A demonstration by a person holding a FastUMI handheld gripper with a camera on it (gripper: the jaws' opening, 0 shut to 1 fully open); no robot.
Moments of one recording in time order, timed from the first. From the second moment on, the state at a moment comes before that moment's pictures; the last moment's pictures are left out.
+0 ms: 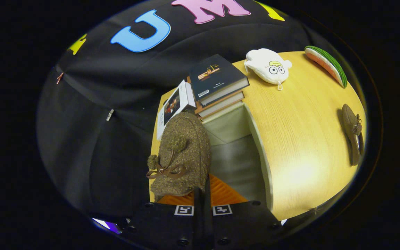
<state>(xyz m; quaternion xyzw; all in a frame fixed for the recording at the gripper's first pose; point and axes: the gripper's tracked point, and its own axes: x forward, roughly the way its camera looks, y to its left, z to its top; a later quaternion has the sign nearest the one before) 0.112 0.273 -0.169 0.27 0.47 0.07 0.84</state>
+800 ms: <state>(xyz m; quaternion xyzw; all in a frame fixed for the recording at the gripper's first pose) 0.100 0.229 -0.097 0.20 0.39 0.16 0.89</state>
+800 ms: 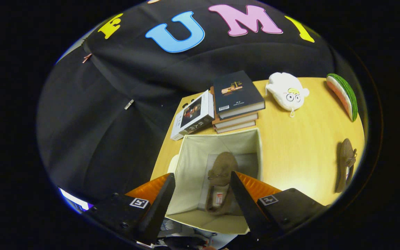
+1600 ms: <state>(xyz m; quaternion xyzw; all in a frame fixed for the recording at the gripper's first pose) 0.033 -0.124 -0.152 0.00 0.41 0.00 0.91</state>
